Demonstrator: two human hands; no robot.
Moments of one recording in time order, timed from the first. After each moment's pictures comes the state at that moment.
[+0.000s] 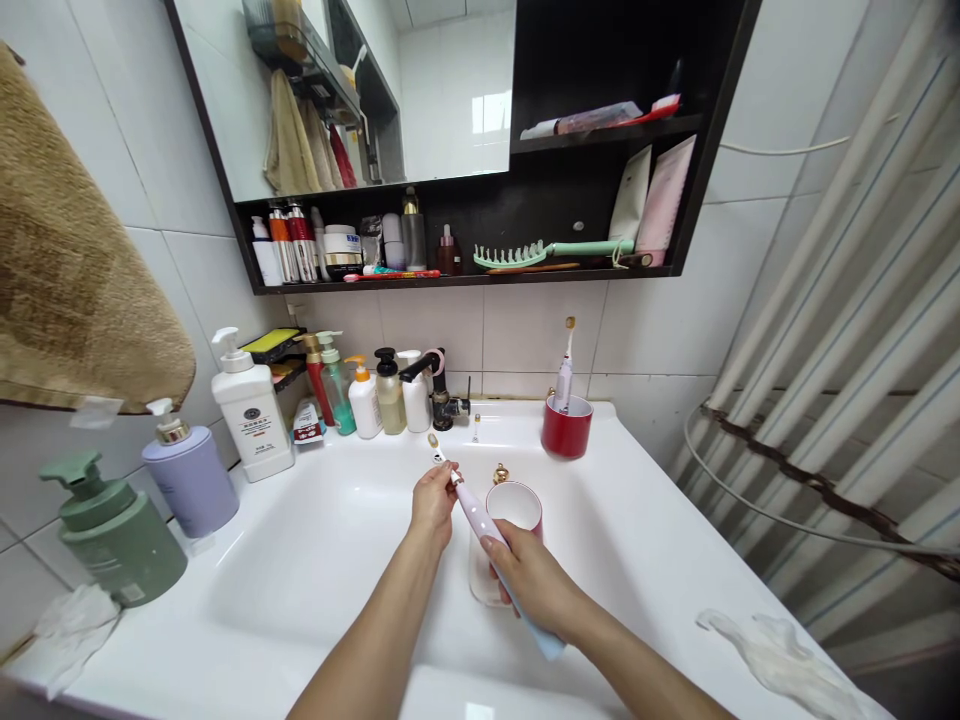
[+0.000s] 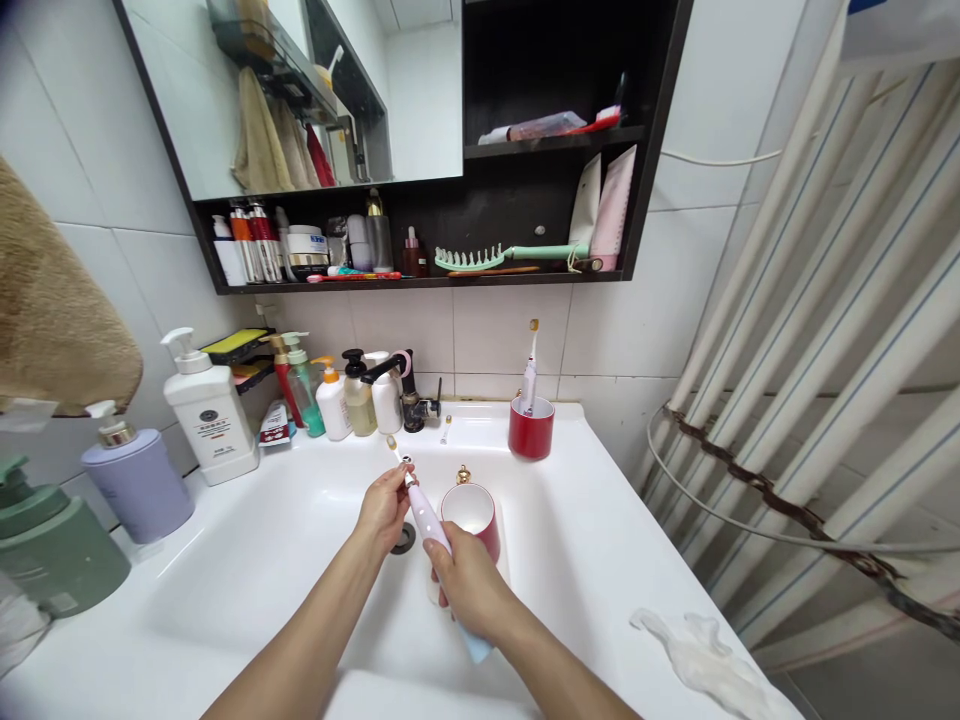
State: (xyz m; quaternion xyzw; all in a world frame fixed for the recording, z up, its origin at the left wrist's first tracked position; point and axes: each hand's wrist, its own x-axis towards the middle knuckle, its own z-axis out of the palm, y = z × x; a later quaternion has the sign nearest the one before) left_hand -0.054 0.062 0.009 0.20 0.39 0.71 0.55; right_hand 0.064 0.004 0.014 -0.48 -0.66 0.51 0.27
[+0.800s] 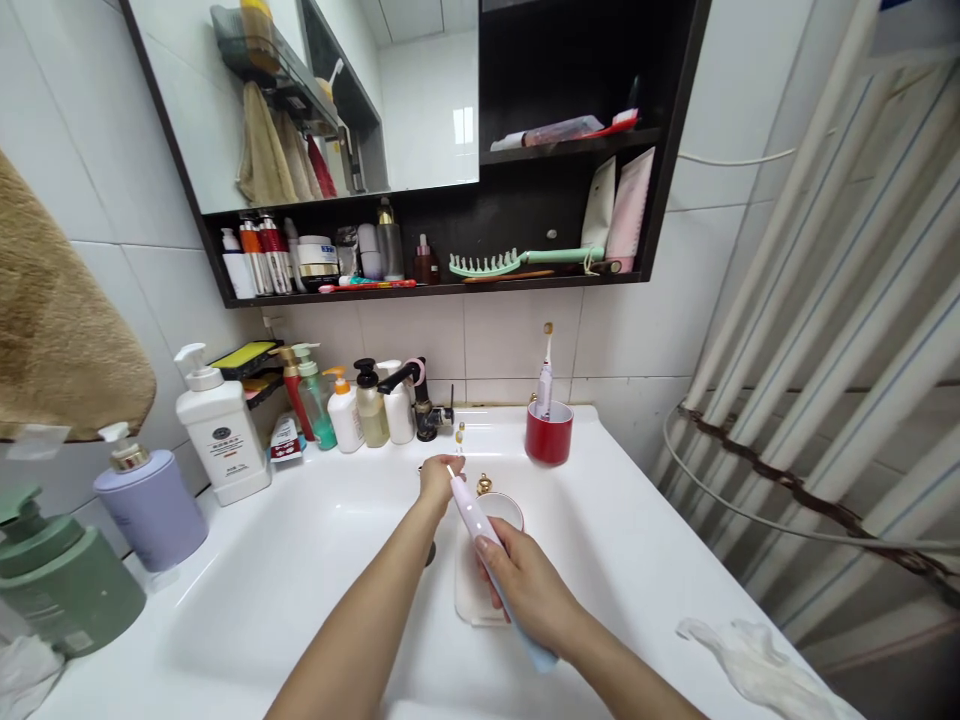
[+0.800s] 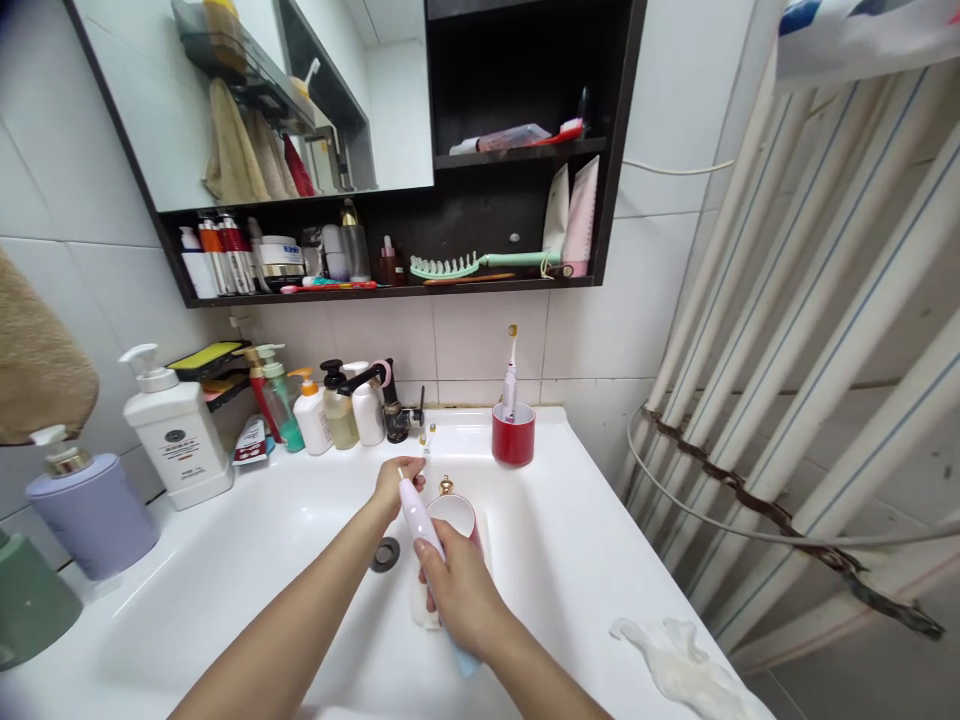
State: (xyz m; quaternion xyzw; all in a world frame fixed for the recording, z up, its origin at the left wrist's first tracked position) left_hand -0.035 0.120 0.007 0.35 0.56 0.58 0.47; right_hand 0.077 0.006 0.025 -0.45 -0.65 0.51 0.34
